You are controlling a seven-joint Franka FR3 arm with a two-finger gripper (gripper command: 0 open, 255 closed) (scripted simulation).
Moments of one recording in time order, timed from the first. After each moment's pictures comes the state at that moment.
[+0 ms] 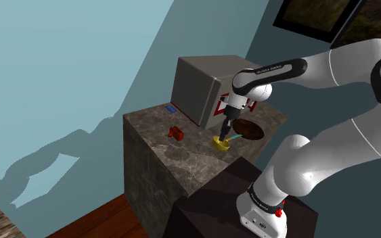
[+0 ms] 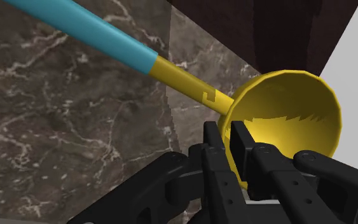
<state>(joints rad) 0.16 -0.44 -0.63 -2.72 0.06 2.02 -0.90</state>
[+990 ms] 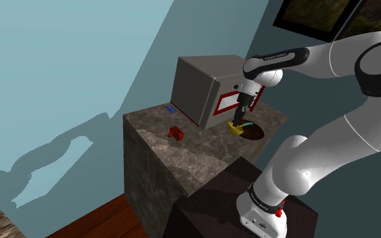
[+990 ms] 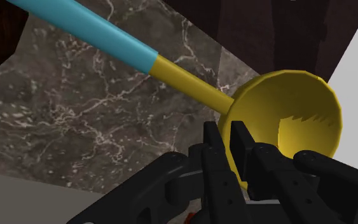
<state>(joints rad) 0.11 -0.35 -0.77 -2.48 0.00 1.83 -1.07</state>
